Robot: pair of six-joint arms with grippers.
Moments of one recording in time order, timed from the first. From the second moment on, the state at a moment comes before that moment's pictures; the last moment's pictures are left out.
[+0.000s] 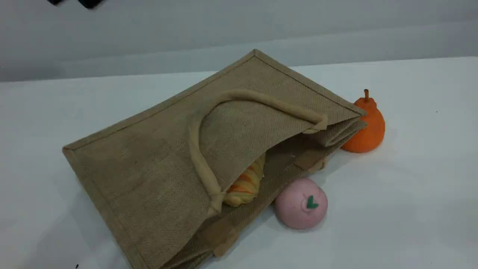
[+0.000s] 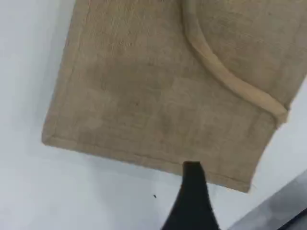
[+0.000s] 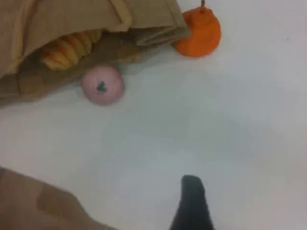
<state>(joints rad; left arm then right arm) -0.36 1.54 -1.43 -0.17 1.22 0.28 0.34 0.28 -0.54 -0.05 1.09 0.10</state>
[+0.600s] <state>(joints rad) -0.36 0.81 -0.88 -0.17 1.14 0.09 0.34 0.20 -0.51 -0.04 1.07 0.09</state>
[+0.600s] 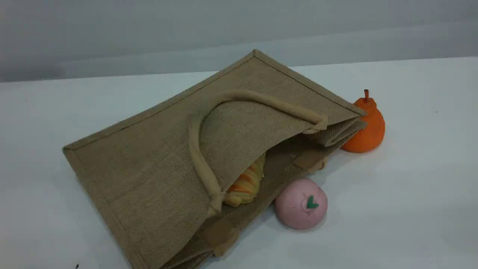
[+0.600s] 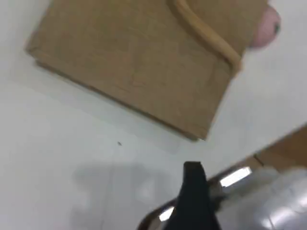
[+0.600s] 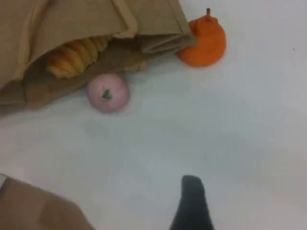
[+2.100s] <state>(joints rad) -0.12 0.00 -0.51 0.00 1.08 -0.04 0.03 0.00 -0.51 -0.02 1.07 0.09</state>
